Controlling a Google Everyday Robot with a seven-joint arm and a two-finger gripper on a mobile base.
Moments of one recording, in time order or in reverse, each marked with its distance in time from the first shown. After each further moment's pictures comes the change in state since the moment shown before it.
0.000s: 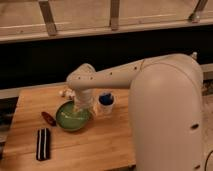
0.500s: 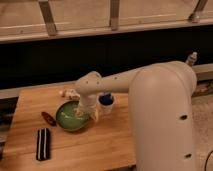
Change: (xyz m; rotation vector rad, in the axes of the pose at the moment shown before) arm 0.003 0.005 0.040 -0.078 0.074 0.023
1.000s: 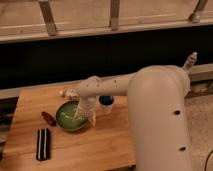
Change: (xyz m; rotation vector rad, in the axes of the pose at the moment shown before) arm 0.006 0.006 0.029 -0.068 0.058 0.013
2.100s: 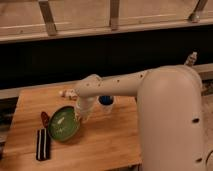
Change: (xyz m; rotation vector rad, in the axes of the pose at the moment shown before) arm 0.016 0.026 -0.044 -0.026 -0.082 -0.124
